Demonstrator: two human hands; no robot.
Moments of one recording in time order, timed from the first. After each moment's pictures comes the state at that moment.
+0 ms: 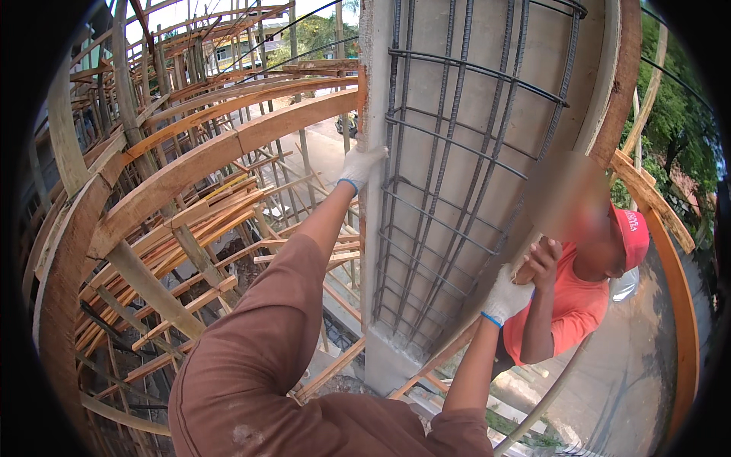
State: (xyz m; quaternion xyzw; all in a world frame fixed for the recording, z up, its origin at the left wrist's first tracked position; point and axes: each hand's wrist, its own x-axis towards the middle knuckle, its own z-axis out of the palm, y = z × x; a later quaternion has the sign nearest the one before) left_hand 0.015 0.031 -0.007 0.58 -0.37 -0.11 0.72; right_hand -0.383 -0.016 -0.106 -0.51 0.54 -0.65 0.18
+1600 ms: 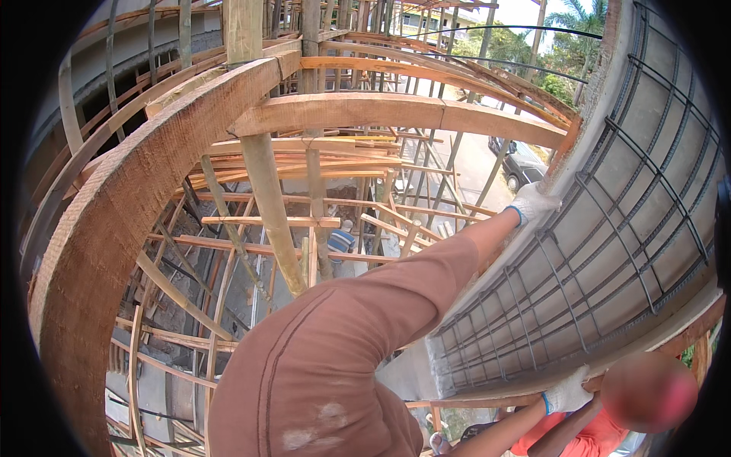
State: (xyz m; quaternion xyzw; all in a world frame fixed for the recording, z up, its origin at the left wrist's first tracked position) left_hand 0.006 0.055 0.006 0.56 -0.37 -0.09 0.73; right_hand -0.387 -0.036 -0.128 -0.55 0.59 -0.58 0.12
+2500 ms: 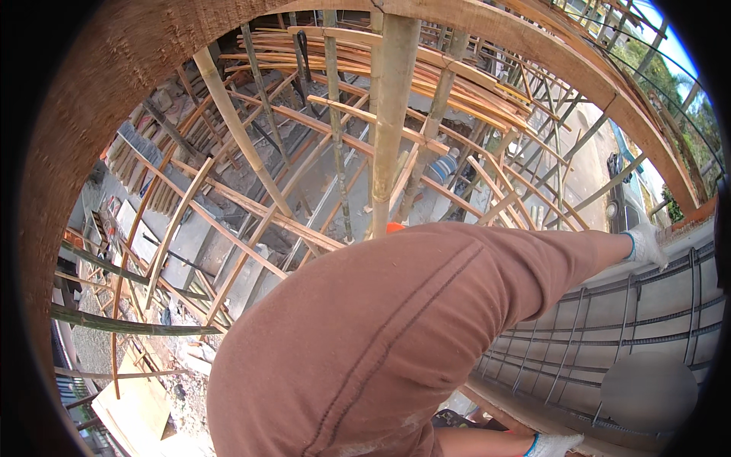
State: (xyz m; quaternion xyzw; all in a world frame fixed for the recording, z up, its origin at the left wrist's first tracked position) left_hand 0.031 0.034 -0.009 0.69 -0.31 -0.05 0.65; right_hand -0.386 -0.041 -0.138 -0.57 0.56 -0.60 -0.06
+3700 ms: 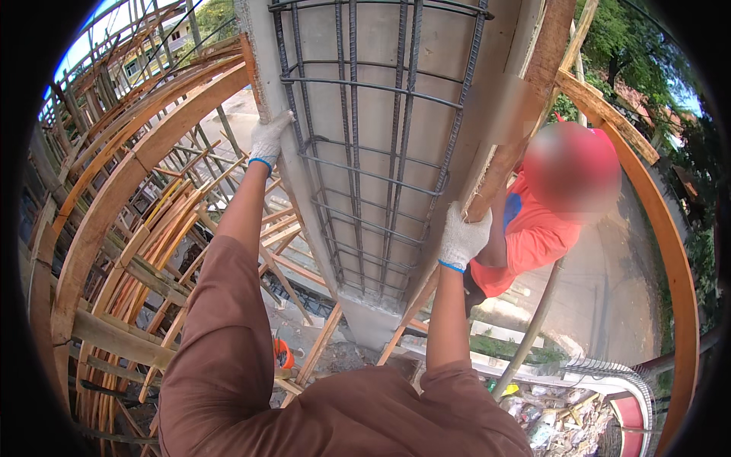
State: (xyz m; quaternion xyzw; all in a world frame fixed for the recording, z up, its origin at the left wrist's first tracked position) left_hand 0.051 0.016 -0.022 0.57 -0.38 -0.11 0.72; right_hand -0.377 -0.020 -0.109 -0.50 0.50 -0.70 0.15
